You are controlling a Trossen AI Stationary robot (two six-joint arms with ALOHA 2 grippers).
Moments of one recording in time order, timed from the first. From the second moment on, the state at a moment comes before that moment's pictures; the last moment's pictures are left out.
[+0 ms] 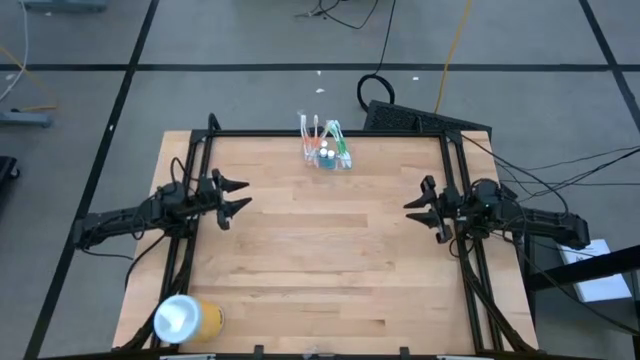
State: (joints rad) left arm 0.20 0.03 0.02 0.01 -0.04 -0.14; right arm -0.20 0.11 0.06 0.23 -0.34 0.16
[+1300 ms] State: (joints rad) left arm -0.02 0.03 0.02 0.04 -0.28 -0.06; right arm -0.01 0.10 0.01 0.14 -0.12 0.04
